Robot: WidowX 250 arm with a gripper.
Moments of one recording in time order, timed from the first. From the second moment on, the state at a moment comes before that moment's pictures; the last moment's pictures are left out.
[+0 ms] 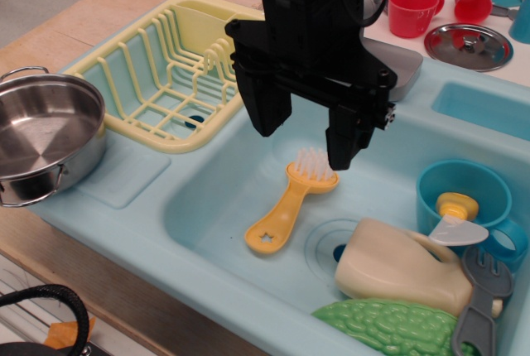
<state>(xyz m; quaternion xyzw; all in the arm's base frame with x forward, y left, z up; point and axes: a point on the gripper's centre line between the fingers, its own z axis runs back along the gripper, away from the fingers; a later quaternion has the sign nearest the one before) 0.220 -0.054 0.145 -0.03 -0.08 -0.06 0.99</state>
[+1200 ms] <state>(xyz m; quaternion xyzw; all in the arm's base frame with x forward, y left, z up) 0.230 -0.046 0.097 0.01 -0.13 -0.04 0.99</state>
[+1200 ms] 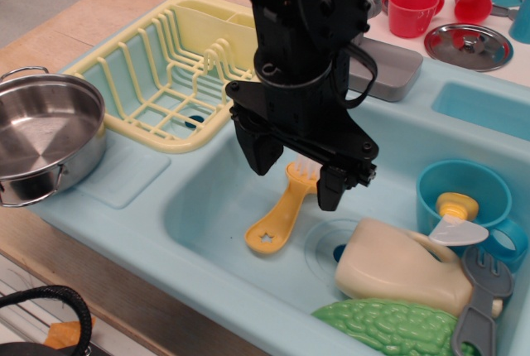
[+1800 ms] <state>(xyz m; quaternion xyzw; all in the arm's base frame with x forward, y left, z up) 0.236 -0.049 0.074 -0.01 -0.14 -0.04 0.99</state>
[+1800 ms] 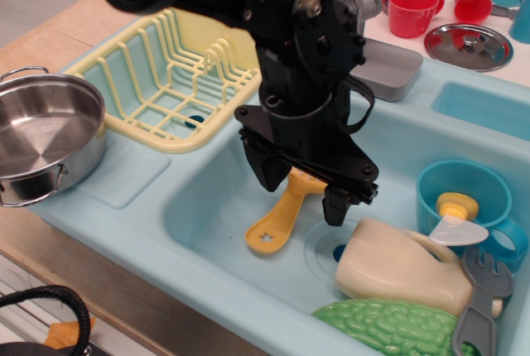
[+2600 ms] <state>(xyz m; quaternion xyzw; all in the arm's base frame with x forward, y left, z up) 0.257 -0.045 0.054 -0.04 -0.18 -0.06 0.98</state>
